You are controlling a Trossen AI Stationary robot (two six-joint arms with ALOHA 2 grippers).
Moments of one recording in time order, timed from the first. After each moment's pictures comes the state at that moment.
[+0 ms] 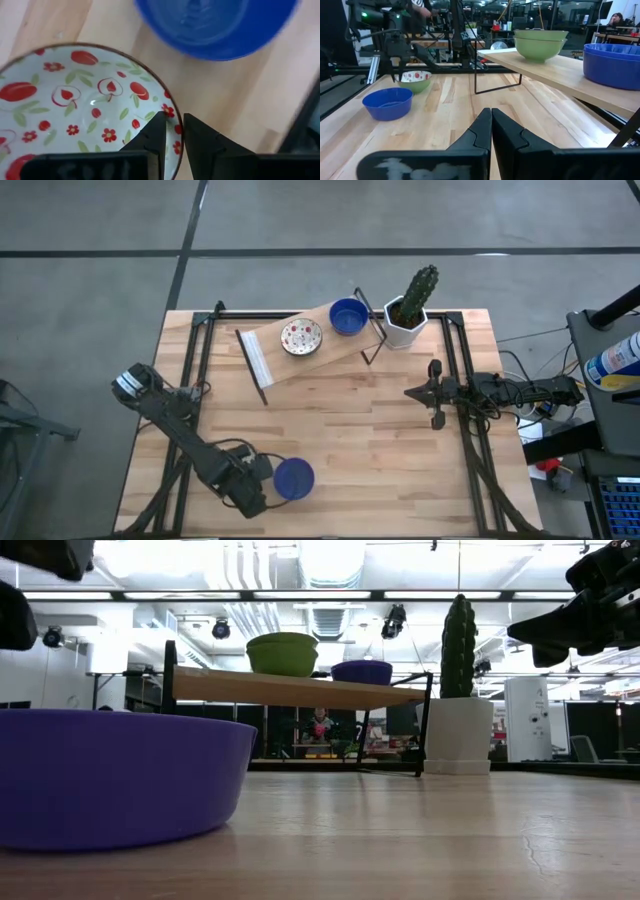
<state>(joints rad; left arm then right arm) -0.76 1.65 1.11 -0.75 -0.11 -1.20 0.12 0.04 0.04 -0.05 0.18 0.03</state>
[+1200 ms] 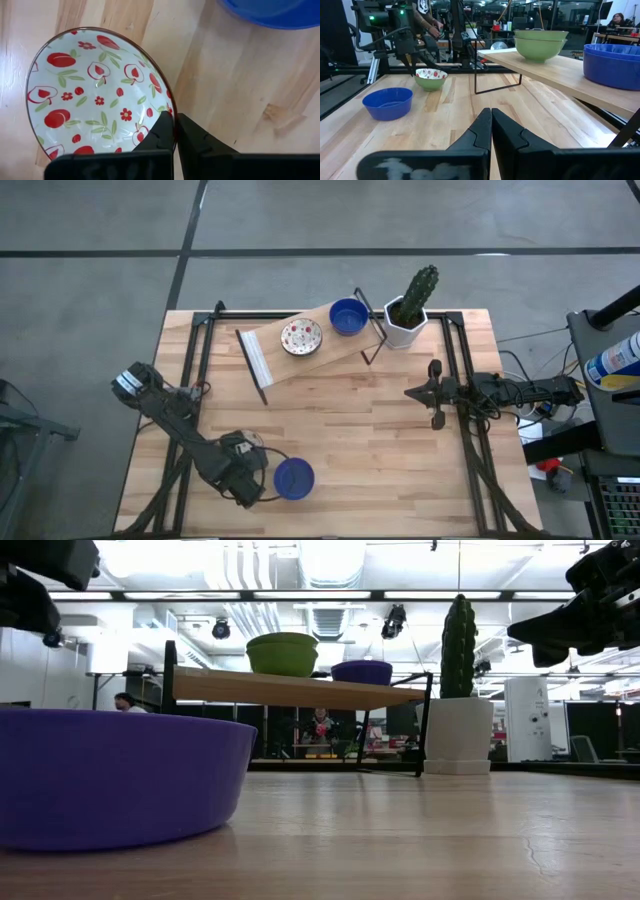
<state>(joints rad) -0.74 1.65 1.16 -1.02 -0.12 -1.07 0.12 0.04 0.04 -0.05 0.18 0.02</state>
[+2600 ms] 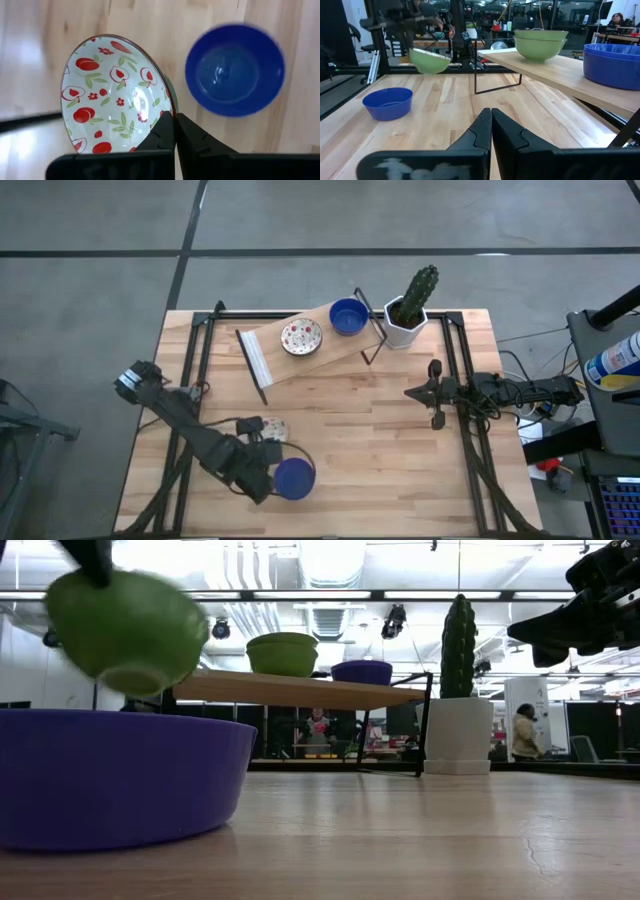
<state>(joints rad) -0.64 1.65 1.50 -1.23 -0.36 -0.77 0.12 0.04 0.04 -0.05 0.18 0.02</state>
